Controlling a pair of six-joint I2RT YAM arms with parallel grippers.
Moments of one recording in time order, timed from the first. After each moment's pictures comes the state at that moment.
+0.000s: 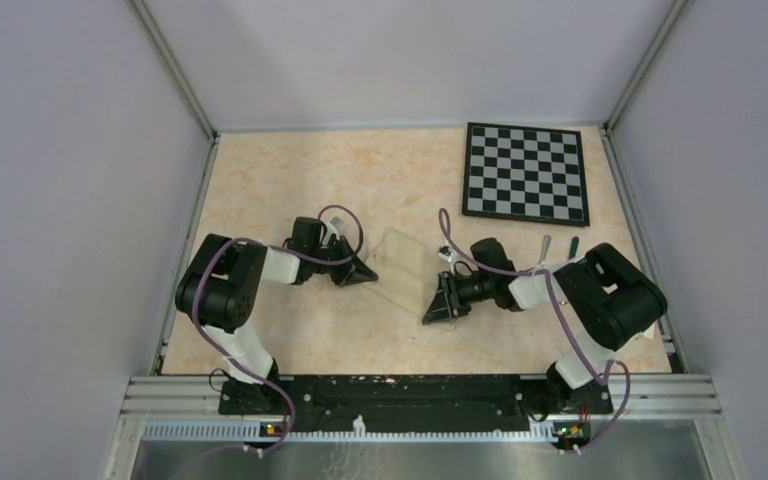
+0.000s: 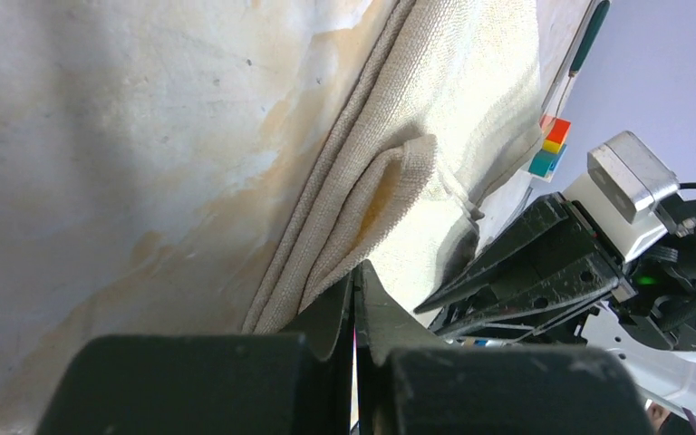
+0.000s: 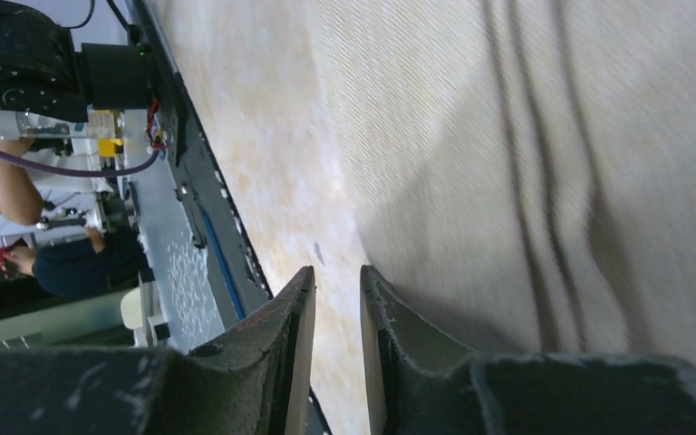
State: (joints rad) left arm -0.27 1.76 0.63 0.28 0.72 -0.86; right arm 0.56 1.66 0.50 0.35 -0.87 0.51
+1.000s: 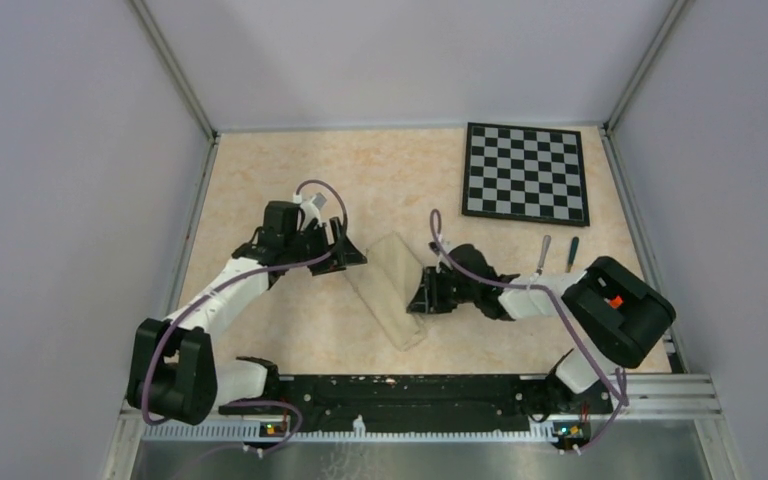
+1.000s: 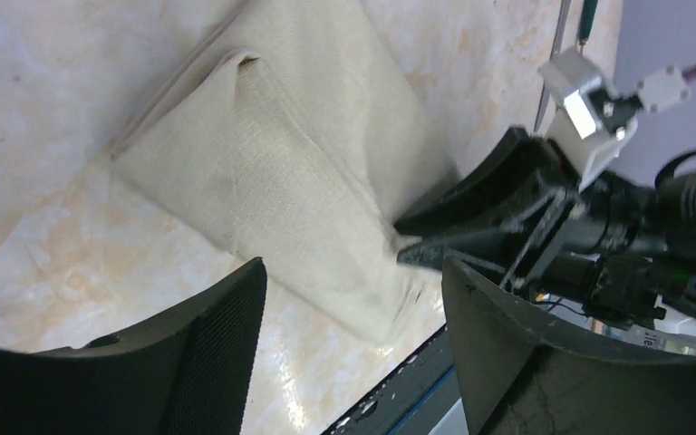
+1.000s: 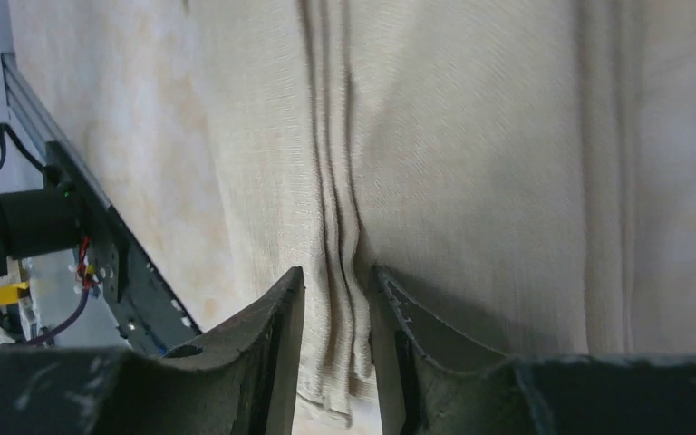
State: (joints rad) left arm -0.25 1.27 0.74 -0.24 0.58 -0.55; right arm 0.68 1.57 0.54 0.30 -0.40 0.64
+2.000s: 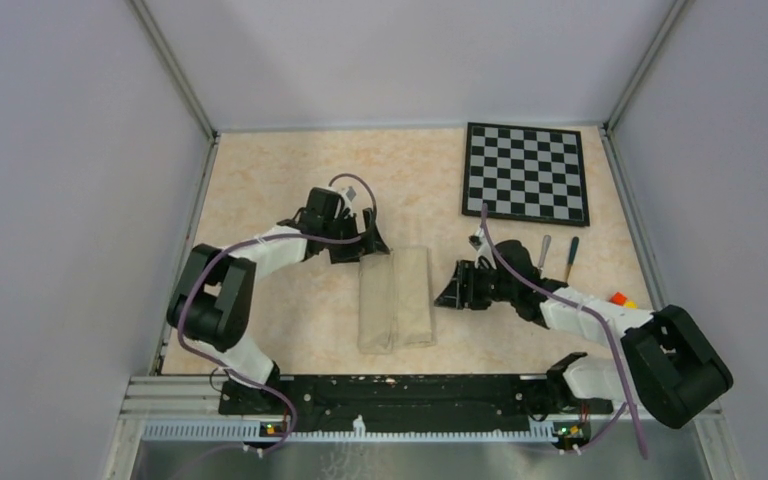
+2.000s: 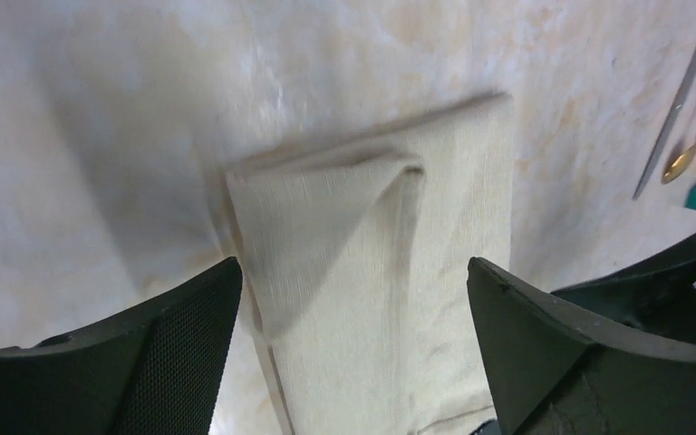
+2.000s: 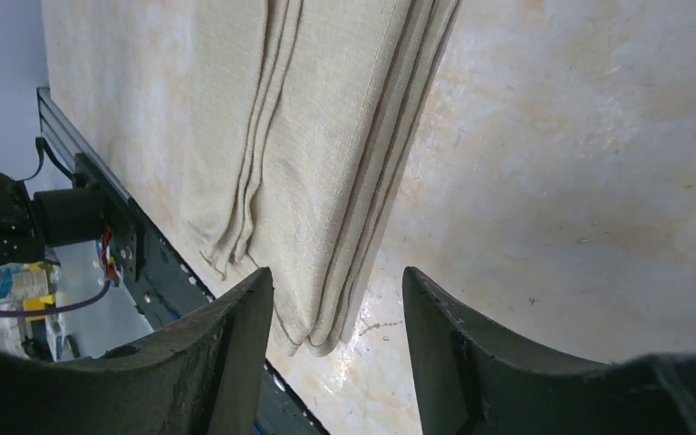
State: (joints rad) left arm -0.35 1.68 0.91 -0.08 0.44 -0.57; right arm 0.55 1.24 0.40 0.13 -0.46 0.63
